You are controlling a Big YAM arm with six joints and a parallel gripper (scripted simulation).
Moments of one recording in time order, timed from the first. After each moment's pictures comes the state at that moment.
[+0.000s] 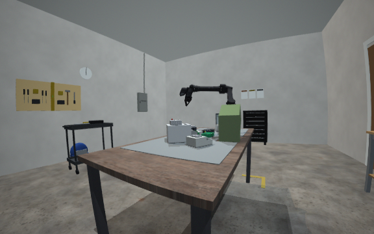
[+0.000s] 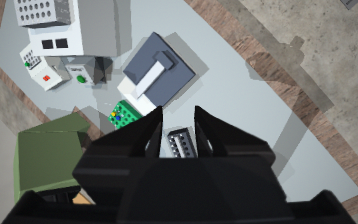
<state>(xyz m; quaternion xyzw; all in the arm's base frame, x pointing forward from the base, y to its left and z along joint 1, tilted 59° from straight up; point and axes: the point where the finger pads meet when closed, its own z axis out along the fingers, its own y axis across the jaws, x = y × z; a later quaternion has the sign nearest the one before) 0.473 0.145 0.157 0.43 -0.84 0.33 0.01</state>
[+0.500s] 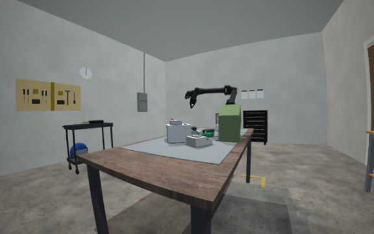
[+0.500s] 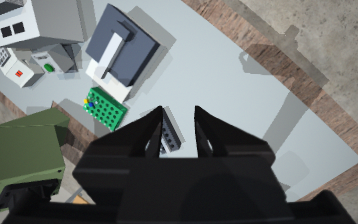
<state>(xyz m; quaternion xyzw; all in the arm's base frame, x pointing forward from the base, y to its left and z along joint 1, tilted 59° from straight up) 0.477 0.071 0.232 0.39 -0.85 0.35 -0.01</state>
